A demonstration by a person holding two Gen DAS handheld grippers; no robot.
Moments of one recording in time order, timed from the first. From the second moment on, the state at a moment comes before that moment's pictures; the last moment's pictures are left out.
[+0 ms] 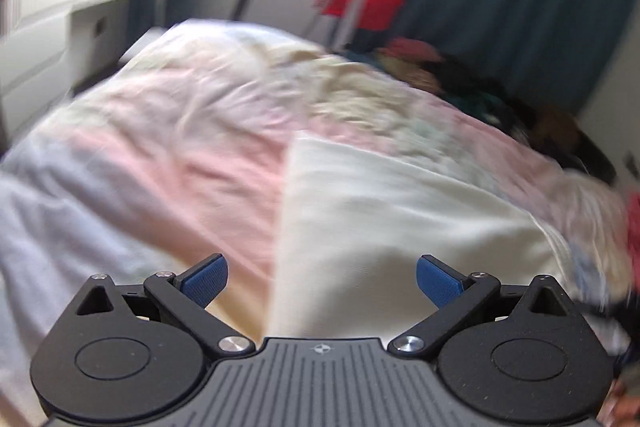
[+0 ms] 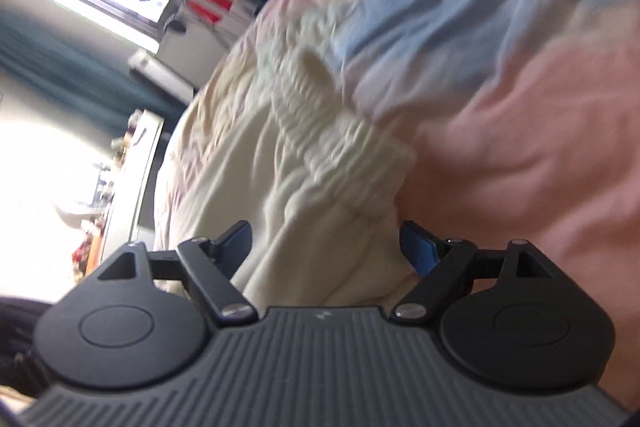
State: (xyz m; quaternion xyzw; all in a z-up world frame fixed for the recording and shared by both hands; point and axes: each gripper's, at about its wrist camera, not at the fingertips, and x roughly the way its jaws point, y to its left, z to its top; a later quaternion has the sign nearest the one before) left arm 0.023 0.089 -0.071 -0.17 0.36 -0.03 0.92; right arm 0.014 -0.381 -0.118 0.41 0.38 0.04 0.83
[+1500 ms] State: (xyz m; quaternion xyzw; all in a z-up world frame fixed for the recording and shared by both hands) left arm 0.034 0.042 -0.035 -0.26 0.36 -0.18 0.88; right arm 0.011 -0.394 -0.026 0.39 0.26 0.10 0.88
